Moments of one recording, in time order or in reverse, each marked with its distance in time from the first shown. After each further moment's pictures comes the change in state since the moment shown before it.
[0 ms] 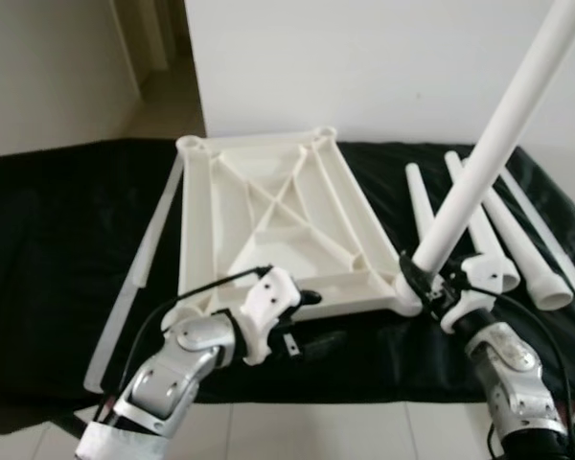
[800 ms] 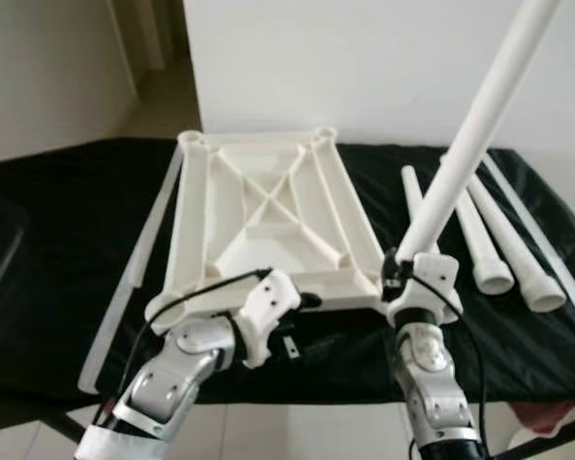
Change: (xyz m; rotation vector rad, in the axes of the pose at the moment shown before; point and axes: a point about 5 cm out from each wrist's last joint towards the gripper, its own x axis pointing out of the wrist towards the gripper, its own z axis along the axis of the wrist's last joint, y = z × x) left arm 0.000 -0.002 0.000 -0.003 0.001 -0.001; right arm 0.018 0.060 0.000 0.057 0.075 -0.466
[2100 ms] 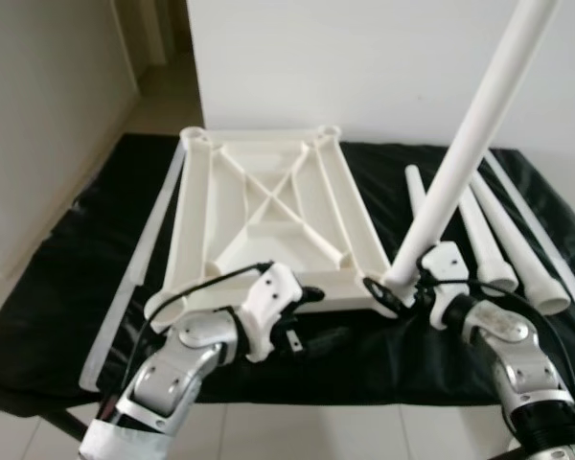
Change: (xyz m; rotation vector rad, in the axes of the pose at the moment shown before) left arm 0.005 -0.001 0.005 -0.006 -0.022 -0.010; right arm 0.030 -0.048 0.013 -0.332 0.104 0.882
